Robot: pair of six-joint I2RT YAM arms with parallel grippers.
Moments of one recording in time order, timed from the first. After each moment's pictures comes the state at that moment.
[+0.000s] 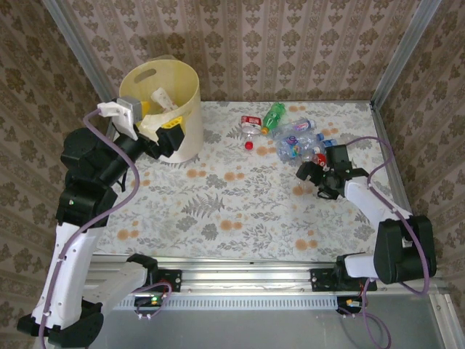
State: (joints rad) left arm -0.37 0.88 1.35 -0.40 0.30 -0.10; right arm 0.08 1.35 0.79 -0.47 -0.11 0.66
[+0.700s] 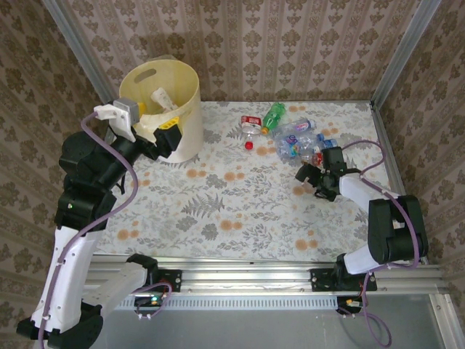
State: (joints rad) left arm -0.37 0.86 1.33 -0.40 0.26 -0.09; right arm 0.06 1.48 0.76 -0.36 -0.10 0.68
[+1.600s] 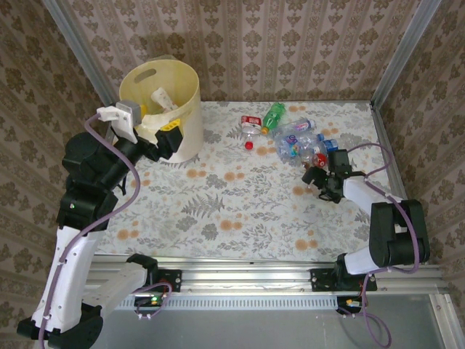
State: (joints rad) left arm -0.37 0.85 1.31 -0.40 0.25 -0.09; right arm 0.01 1.45 0.72 -0.35 -0.06 0.65
